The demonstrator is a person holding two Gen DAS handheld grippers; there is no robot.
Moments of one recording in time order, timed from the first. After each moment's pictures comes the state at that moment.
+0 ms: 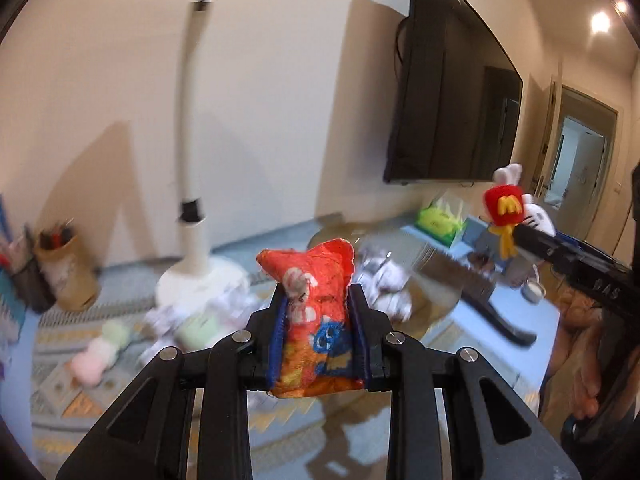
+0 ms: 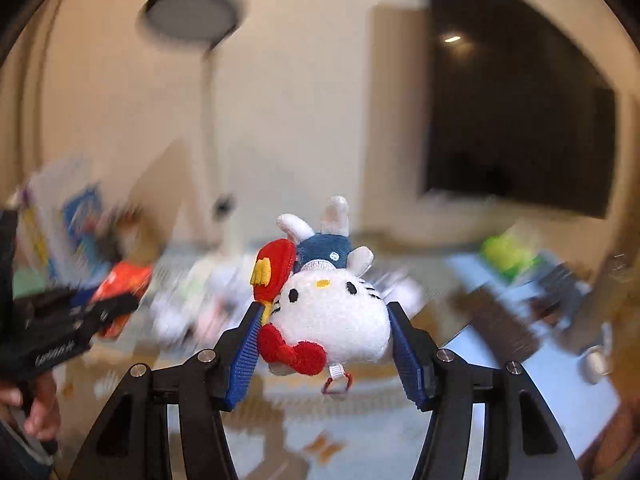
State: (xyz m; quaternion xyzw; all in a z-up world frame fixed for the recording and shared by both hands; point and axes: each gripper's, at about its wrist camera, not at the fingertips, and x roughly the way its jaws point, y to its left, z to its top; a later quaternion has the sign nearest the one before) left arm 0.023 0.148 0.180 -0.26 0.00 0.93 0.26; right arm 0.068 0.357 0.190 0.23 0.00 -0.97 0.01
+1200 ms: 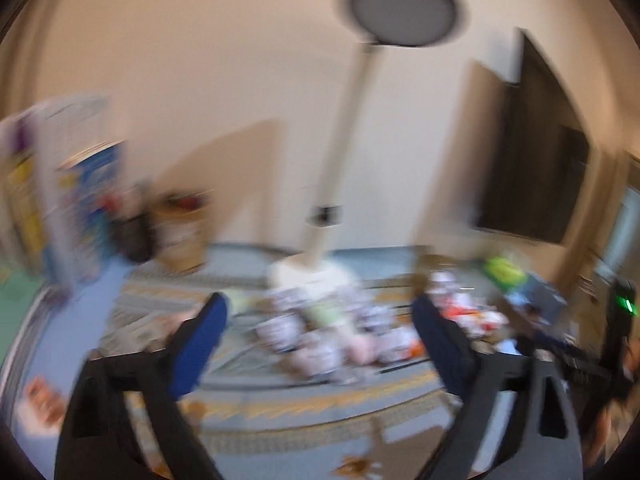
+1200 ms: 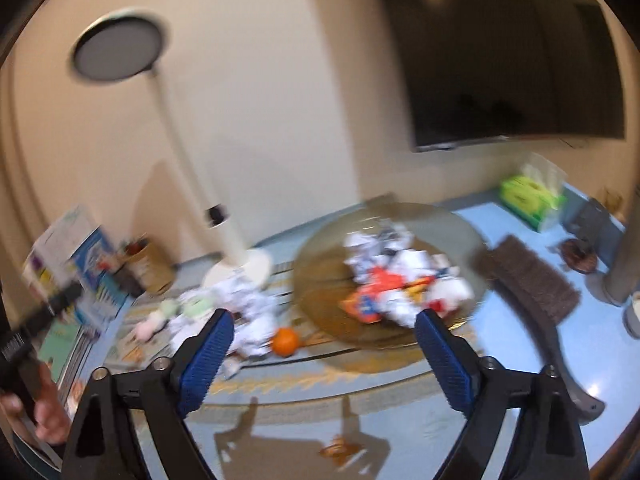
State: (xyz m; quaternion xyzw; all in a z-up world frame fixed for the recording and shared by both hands) left arm 0.077 0.006 0.170 -0.24 -0.10 0.96 0.08; right arm 0.036 0.386 0.167 0.30 -0.10 -0.95 0.07
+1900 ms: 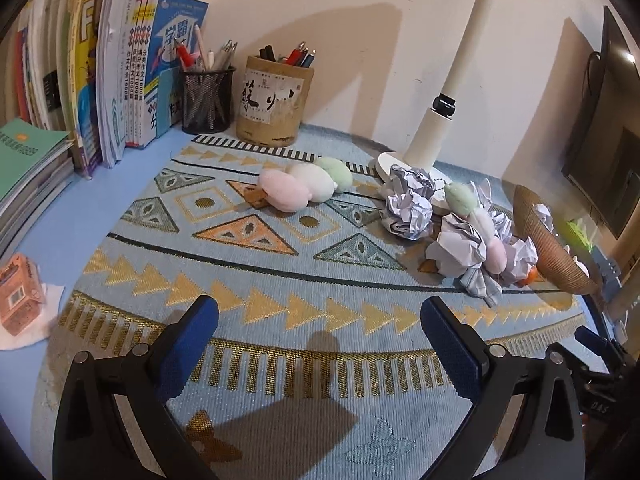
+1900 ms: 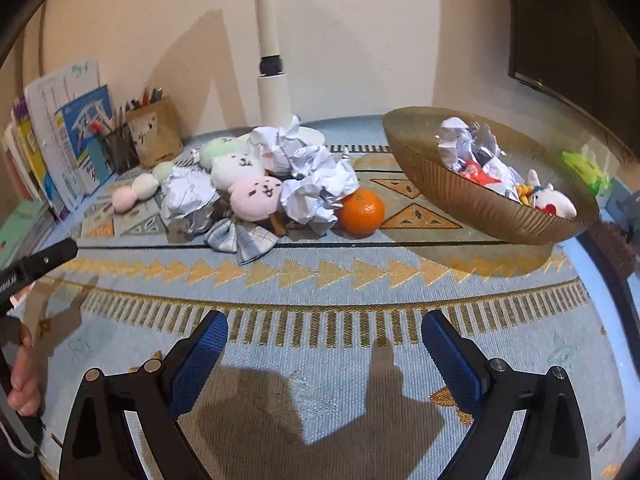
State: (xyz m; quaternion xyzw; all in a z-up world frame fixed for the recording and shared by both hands) left arm 0.054 -0.045 0.032 -0.34 -0.13 0.93 0.02; right arm 0.032 0.265 0.034 0.37 0.02 -0.93 0.07
